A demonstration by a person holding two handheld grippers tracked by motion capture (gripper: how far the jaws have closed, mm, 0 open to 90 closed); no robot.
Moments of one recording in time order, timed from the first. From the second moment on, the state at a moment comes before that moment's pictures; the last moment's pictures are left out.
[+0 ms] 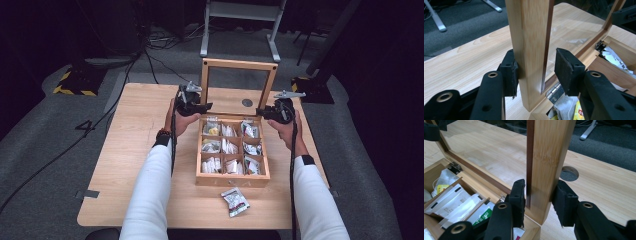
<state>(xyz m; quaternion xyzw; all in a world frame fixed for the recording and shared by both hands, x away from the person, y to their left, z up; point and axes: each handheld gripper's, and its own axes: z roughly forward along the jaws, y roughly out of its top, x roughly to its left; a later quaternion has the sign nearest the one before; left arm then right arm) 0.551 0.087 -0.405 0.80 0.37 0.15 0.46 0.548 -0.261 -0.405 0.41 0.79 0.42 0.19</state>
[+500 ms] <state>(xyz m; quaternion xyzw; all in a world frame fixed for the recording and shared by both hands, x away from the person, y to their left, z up) 0.535 0.087 -0.394 0.80 0.34 0.16 0.47 0.529 -0.266 -0.397 0.38 0.79 0.44 0.21</state>
